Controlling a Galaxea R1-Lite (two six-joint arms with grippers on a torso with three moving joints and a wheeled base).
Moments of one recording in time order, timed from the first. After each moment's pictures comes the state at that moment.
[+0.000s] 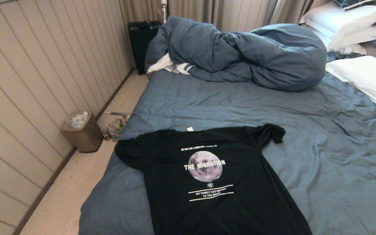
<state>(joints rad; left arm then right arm) -0.12 0.28 -0.15 0.03 0.23 -0.05 0.01 0.08 -0.20 0.33 0.01 -0.01</state>
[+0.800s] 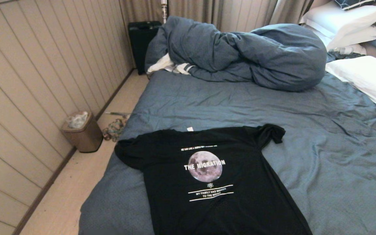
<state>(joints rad) -0.10 0.27 0.00 -0.18 0.13 0.03 0.01 0.00 -0.02 0.01 -0.01 0.02</state>
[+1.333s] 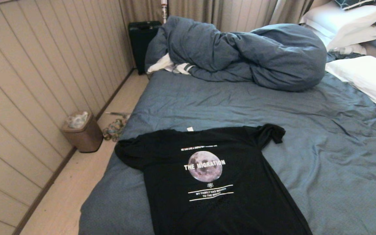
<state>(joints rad) -0.01 0.03 -0.06 0.13 0.02 0.04 0.01 0.00 -0.01 0.00 0.02 -0.04</state>
